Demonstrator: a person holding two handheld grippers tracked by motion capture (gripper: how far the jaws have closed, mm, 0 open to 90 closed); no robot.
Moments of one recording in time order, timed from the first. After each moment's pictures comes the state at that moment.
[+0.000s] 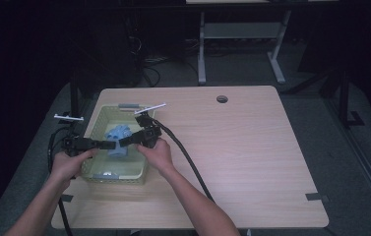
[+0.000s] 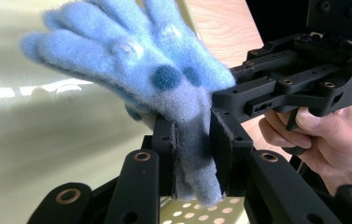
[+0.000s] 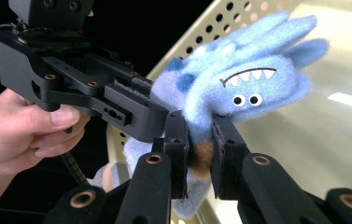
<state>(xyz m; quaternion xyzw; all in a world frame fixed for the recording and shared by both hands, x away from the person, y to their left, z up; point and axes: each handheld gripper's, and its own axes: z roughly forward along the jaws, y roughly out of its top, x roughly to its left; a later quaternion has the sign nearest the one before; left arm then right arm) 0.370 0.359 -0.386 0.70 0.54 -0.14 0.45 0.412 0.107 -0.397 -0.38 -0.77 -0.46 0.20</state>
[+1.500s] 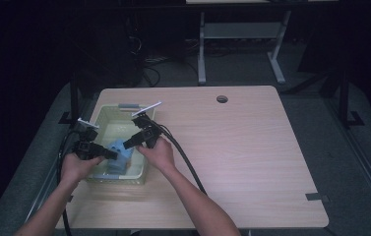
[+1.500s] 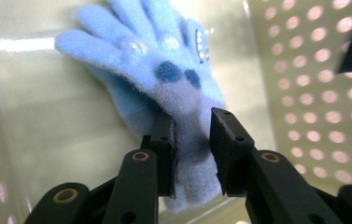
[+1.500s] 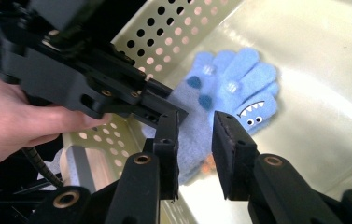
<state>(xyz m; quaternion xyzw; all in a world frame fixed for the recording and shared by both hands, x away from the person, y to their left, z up) 0.383 0.338 -0.416 0.75 0.60 -0.07 0.27 0.412 0.110 -0.392 -0.39 -0.82 -0.40 0.15</state>
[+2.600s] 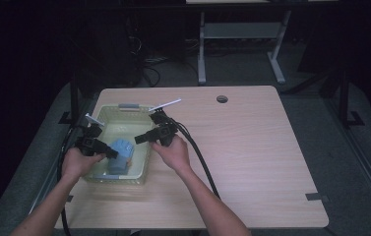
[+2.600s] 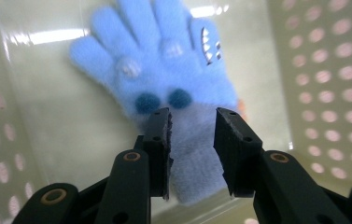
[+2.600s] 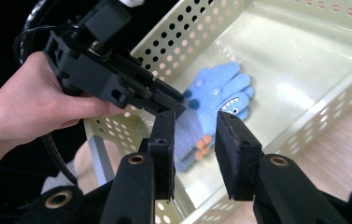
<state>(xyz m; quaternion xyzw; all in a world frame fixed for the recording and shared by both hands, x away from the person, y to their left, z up) 0.391 0.329 -0.401 0.77 0.59 -0.05 0.23 0.402 0.059 -0.372 -0.40 -0.79 -0.45 0.13</state>
